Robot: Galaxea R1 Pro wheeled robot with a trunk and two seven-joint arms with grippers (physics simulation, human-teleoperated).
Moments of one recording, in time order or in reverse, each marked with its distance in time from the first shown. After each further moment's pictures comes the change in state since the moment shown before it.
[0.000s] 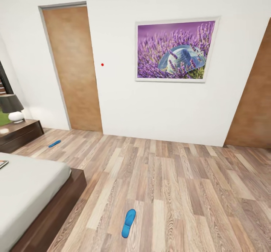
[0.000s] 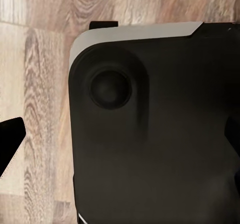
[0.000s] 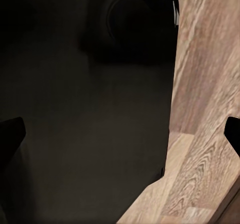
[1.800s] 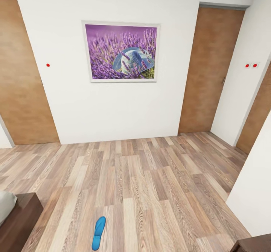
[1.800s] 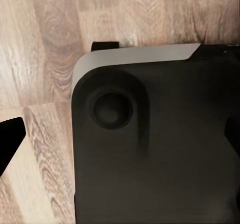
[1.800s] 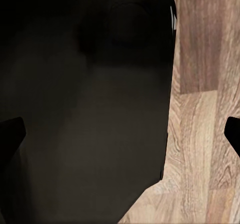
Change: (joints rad) left arm -0.001 0.002 0.000 -0.001 -0.001 -0.057 0.000; right arm 0.000 -0.001 -0.002 -0.001 0.001 0.000 -0.001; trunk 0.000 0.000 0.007
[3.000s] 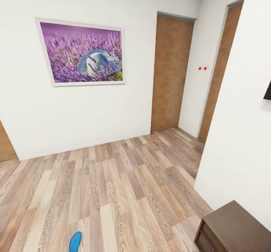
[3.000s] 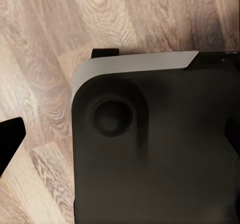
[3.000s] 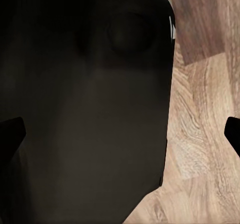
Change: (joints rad) left arm 0.000 -0.001 0.000 0.001 0.001 -0.004 0.000; right arm 0.000 0.000 0.003 0.000 0.000 0.000 0.000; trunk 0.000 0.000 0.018
